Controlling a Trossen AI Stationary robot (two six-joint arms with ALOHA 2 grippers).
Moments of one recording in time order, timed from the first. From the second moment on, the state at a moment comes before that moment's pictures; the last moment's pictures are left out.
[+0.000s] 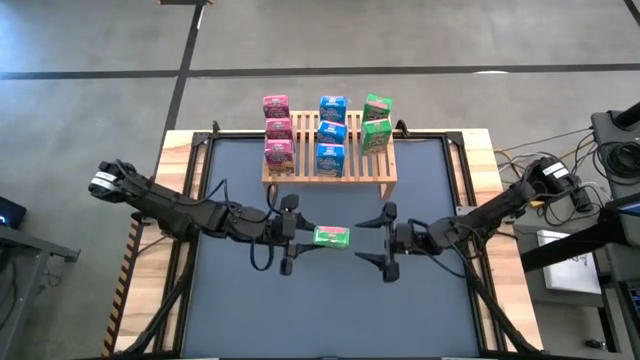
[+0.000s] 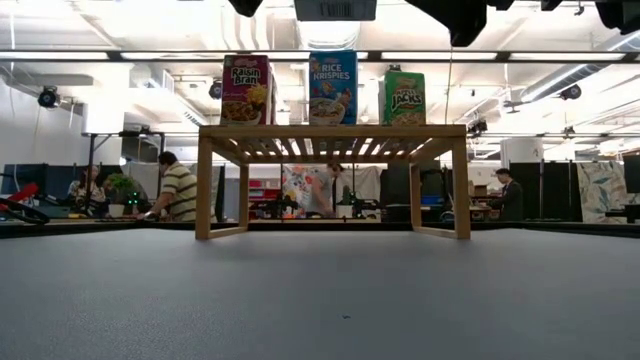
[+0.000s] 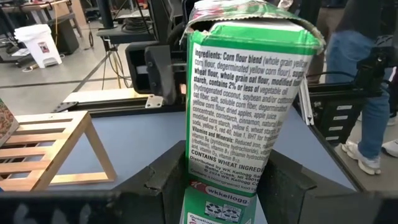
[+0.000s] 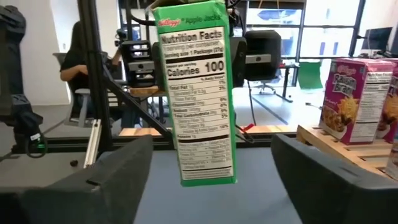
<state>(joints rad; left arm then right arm) -0.30 1.37 0.97 0.16 -0.26 -0.02 0.43 1.31 0.54 0.90 0.45 -0.04</state>
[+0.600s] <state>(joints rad) -0.30 1.36 0.97 0.17 -0.25 -0.02 0.37 1.48 0.66 0.88 0.45 -0.08</state>
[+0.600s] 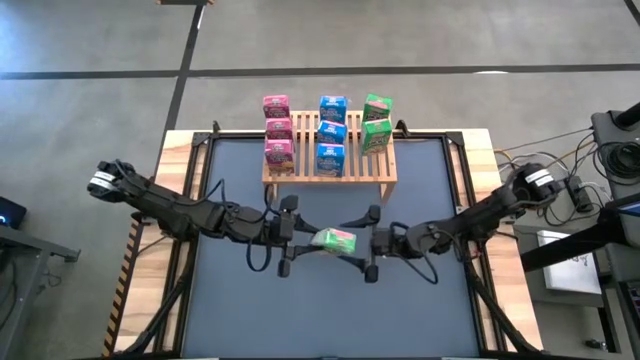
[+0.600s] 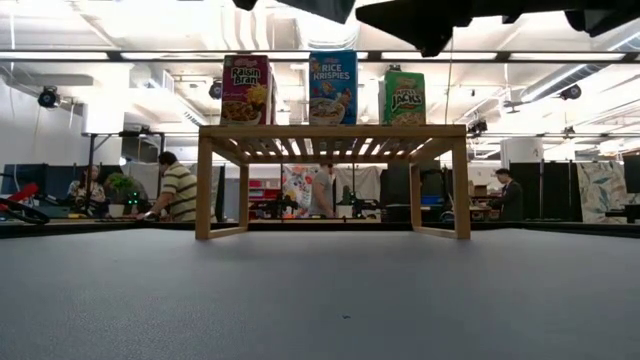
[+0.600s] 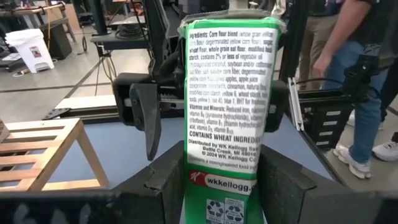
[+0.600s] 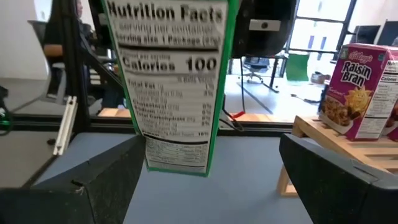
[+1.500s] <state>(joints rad) -0.29 1.35 0.97 0.12 -0.35 0.00 0.34 1.49 0.70 0.79 0.44 0.03</state>
